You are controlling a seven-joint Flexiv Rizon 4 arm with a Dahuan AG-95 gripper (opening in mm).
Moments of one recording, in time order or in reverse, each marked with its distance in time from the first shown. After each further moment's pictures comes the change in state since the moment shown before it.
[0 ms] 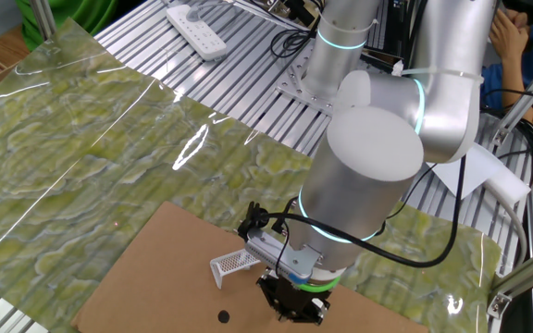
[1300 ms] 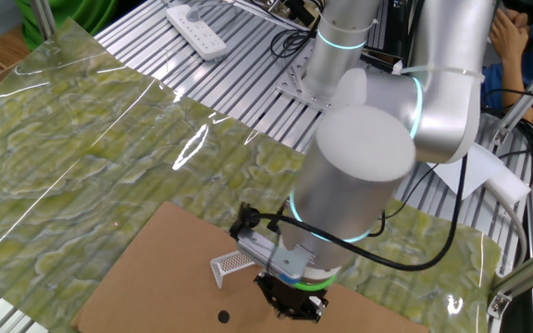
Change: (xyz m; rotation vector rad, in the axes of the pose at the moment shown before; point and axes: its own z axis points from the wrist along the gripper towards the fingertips) arm 0.002 -0.007 -0.012 -0.021 0.049 0.003
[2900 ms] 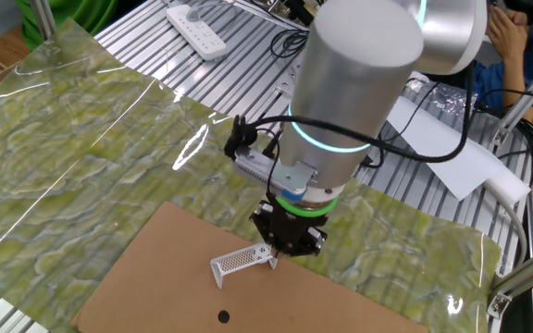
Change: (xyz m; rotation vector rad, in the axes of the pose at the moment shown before) arm 0.048 -0.052 -0.083 0.040 0.014 -0.076
